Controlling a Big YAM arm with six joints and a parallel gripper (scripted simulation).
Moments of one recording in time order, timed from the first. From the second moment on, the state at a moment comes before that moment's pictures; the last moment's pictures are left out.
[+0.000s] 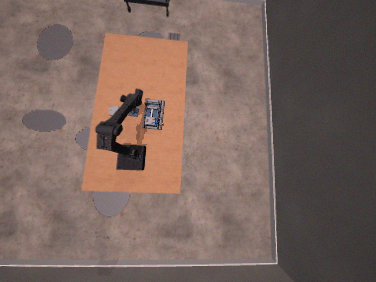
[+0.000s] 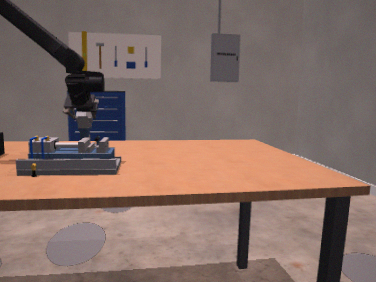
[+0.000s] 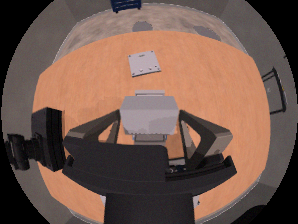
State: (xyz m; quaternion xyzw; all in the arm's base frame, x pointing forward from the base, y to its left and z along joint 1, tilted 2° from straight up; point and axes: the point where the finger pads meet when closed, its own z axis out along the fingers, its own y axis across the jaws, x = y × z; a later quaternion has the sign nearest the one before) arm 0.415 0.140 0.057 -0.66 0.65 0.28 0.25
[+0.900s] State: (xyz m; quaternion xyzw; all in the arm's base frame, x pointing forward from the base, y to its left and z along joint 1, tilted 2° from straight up) arm 0.414 0.139 0.057 -0.68 0.66 0.24 0.21
